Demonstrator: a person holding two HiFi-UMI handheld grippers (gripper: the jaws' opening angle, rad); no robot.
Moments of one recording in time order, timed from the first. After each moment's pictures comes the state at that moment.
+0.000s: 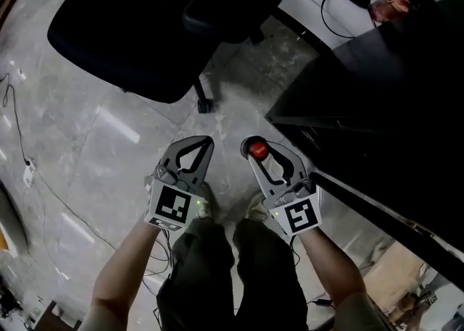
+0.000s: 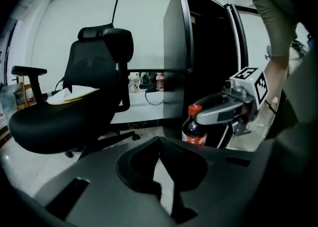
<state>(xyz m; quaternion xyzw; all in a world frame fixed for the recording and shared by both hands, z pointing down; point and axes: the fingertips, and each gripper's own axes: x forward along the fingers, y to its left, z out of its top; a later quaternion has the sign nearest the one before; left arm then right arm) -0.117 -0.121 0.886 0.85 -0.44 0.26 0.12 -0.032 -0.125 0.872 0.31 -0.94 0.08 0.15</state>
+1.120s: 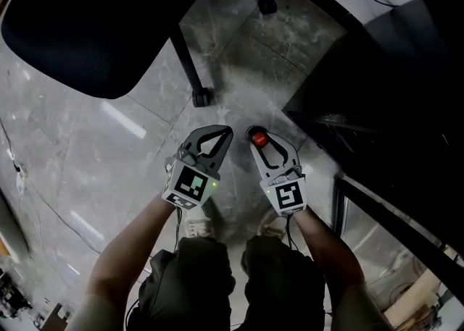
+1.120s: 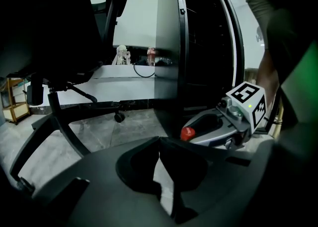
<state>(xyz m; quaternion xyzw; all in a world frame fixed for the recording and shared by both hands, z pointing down) -0.075 -0.139 1.129 0.88 -0.39 0.25 0.13 -0.016 -0.129 1.163 0.32 -0.92 0.08 0.21</state>
